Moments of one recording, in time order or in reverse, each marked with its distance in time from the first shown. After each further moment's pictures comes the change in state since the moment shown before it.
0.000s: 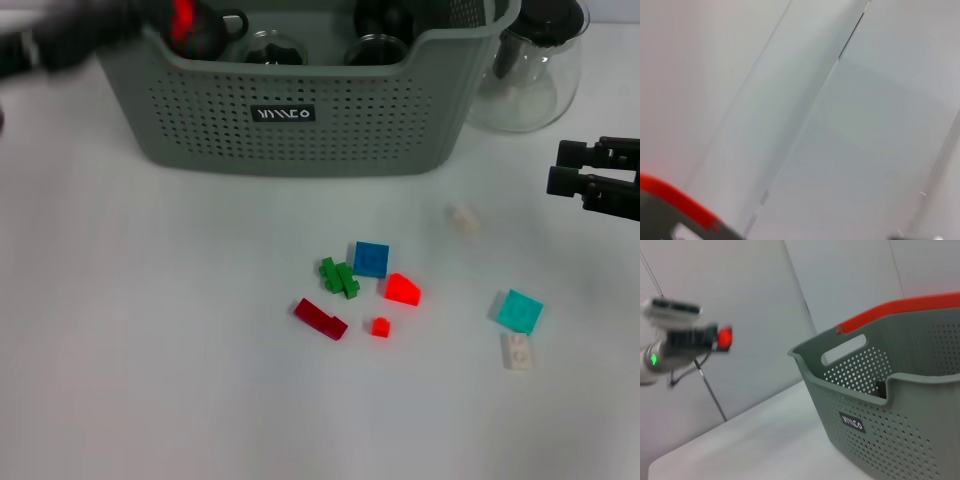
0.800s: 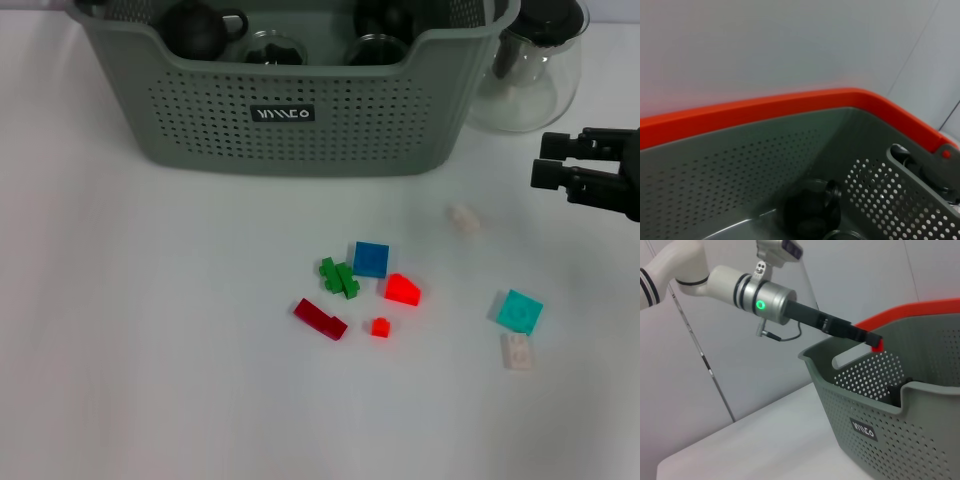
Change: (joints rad) left arm -0.333 0.020 0.485 0.151 0.439 -0.726 -0.530; right arm 0.028 0.009 -0.011 0.000 0.002 -0.002 0.002
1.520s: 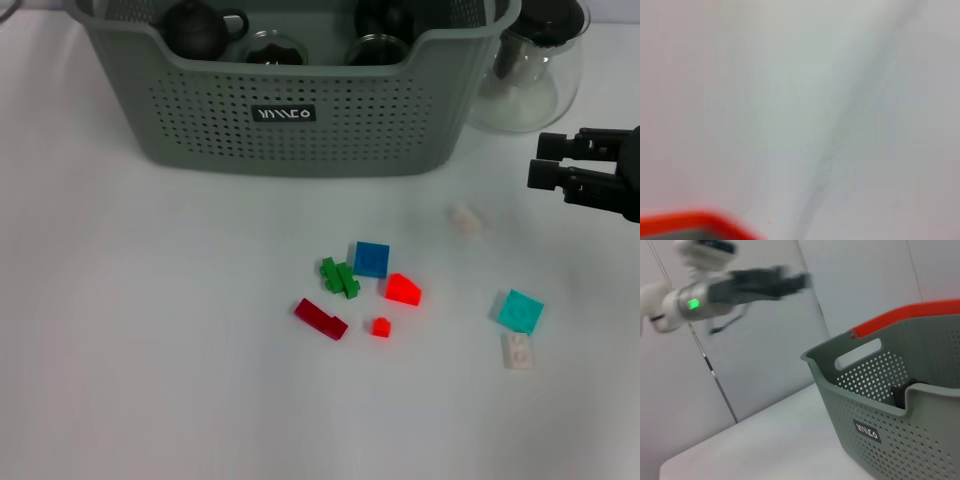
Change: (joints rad) left arm 0.266 -0.037 -0.269 0.186 -0.504 0.494 0.306; right arm 0.002 0.004 -0.001 0.000 0.000 -0.001 0.004
